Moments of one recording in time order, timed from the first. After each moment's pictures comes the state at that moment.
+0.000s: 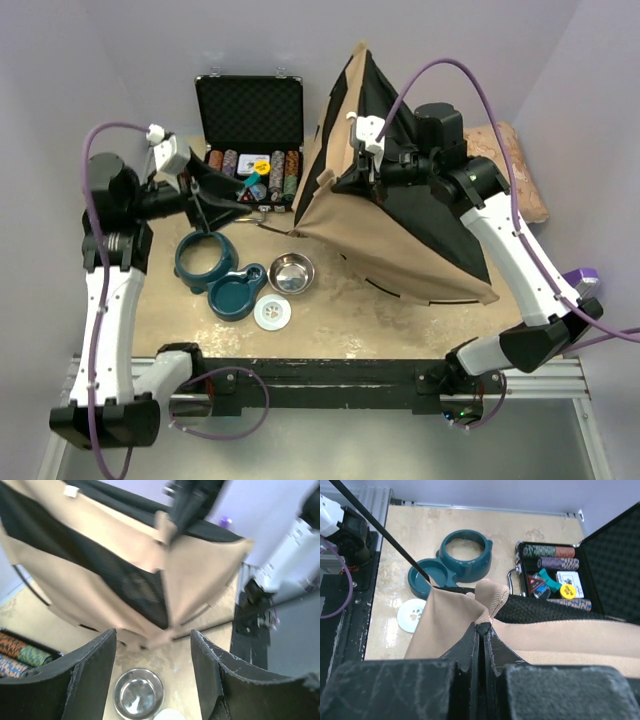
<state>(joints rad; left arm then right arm) 0.06 1.05 1.24 -0.28 1.25 -0.07 0.51 1.43 1.71 -0.70 -0.86 -0.52</state>
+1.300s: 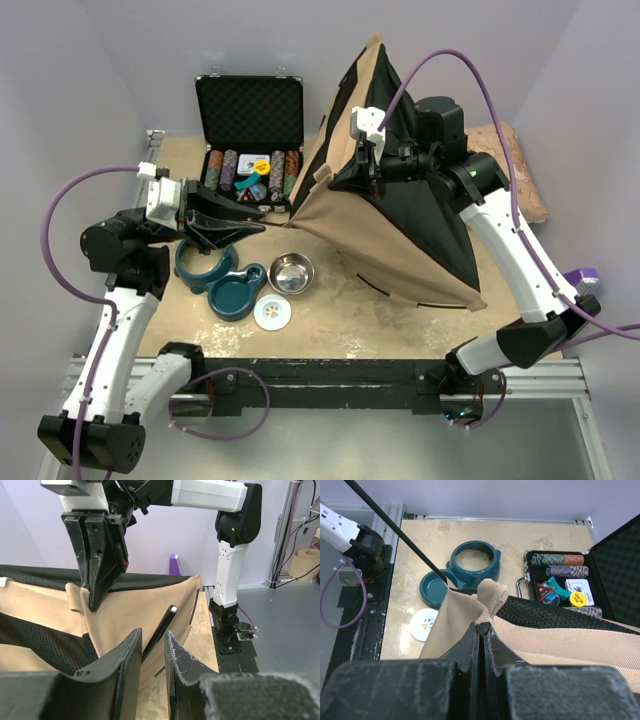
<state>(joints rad) -0.12 0.86 0.96 0.75 1.29 -0.69 0.50 1.46 1.77 -0.70 -0.91 -0.44</state>
